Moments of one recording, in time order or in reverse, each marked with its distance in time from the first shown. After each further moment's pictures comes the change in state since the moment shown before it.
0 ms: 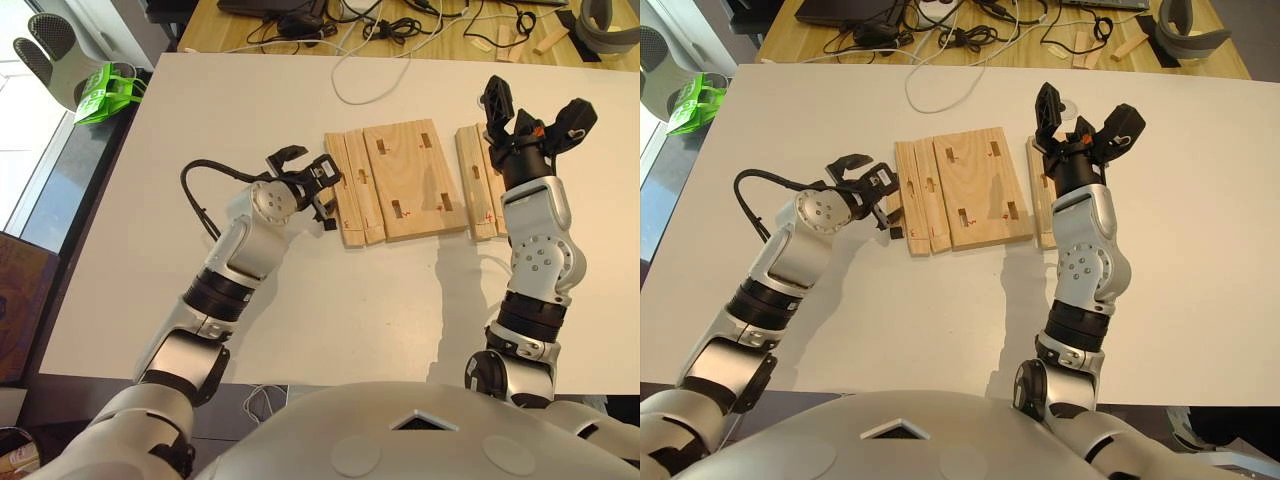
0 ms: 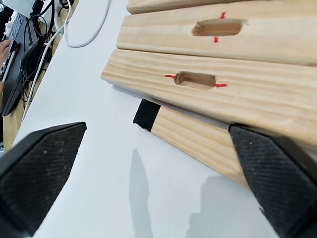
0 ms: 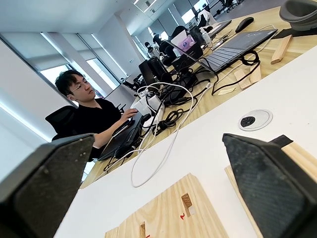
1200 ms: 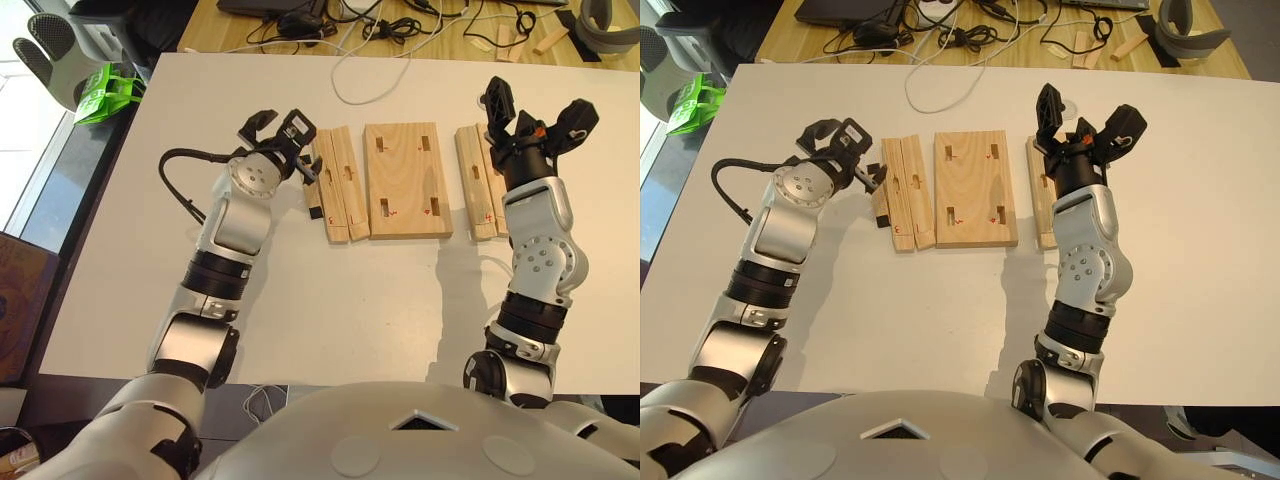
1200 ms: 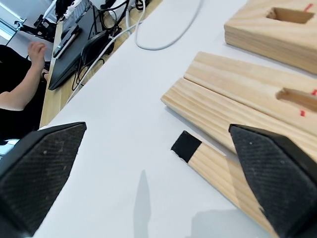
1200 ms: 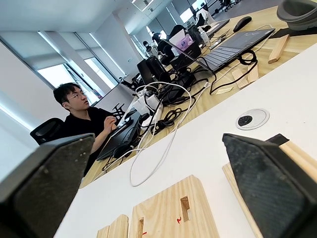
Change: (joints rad) left arm -0.067 -0.048 0.160 0.140 -0.081 -0.056 0.165; right arm 0.001 0.009 -0.013 -0.019 -0.009 0.020 -0.004
